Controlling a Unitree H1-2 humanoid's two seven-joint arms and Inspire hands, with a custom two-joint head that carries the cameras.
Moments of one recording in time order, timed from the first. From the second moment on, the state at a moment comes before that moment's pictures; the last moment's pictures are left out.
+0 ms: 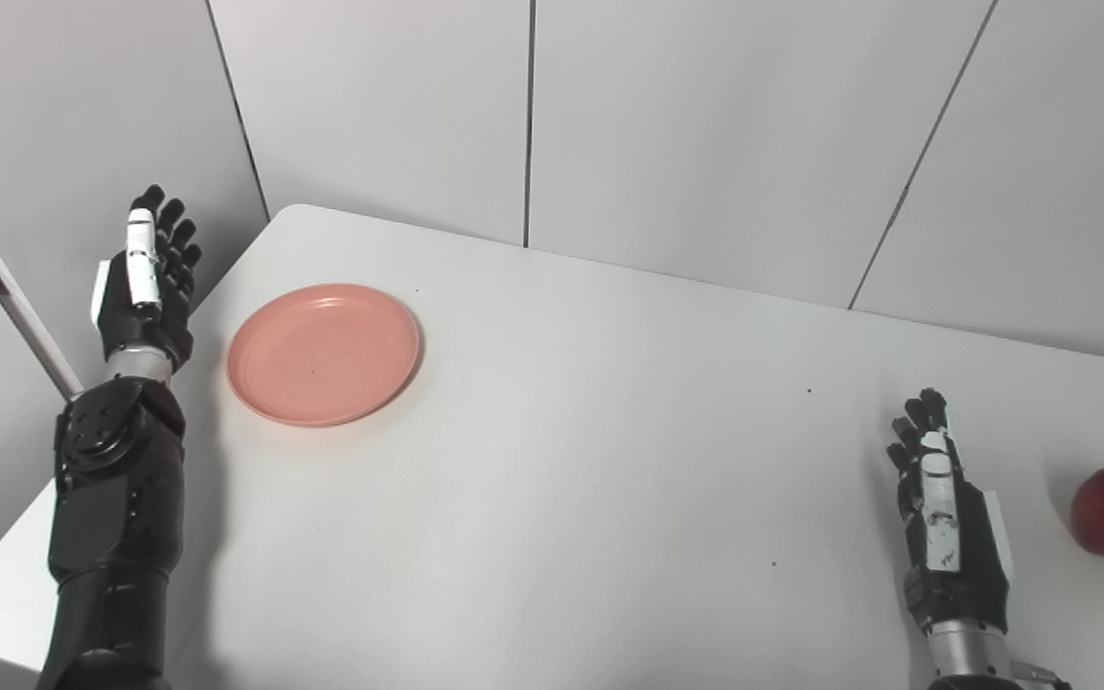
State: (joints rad) left arm -0.41 0.40 0.50 0.37 -0.38 0.05 -0.03; right arm -0.15 -0.06 -0.02 0.06 0.09 -0.07 0.05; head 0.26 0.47
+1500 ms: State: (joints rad) left arm -0.44 0.41 0.45 0.62 -0.41 -0.03 -0.12; right arm -0.15 -0.07 -0.02 0.06 0.10 -0.07 0.06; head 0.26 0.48
